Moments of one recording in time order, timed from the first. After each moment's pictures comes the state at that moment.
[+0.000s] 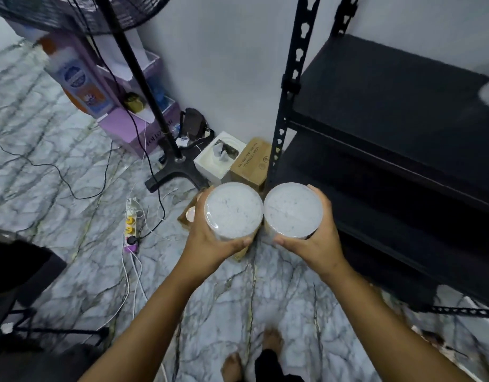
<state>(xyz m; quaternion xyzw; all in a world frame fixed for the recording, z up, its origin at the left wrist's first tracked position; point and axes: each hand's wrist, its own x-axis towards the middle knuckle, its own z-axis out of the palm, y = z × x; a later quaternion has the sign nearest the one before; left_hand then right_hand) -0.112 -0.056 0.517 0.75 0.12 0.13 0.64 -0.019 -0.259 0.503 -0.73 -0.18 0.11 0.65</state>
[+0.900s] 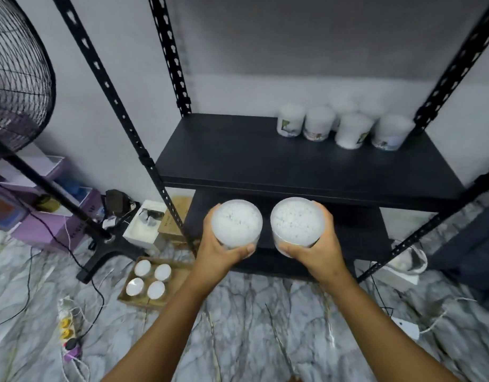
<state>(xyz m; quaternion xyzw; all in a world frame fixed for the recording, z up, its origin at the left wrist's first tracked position) -0.063 -0.293 0.608 0.73 -0.03 0.03 0.68 -0.064 -0.515 0.622 -0.75 -0.03 -0.07 0.66</state>
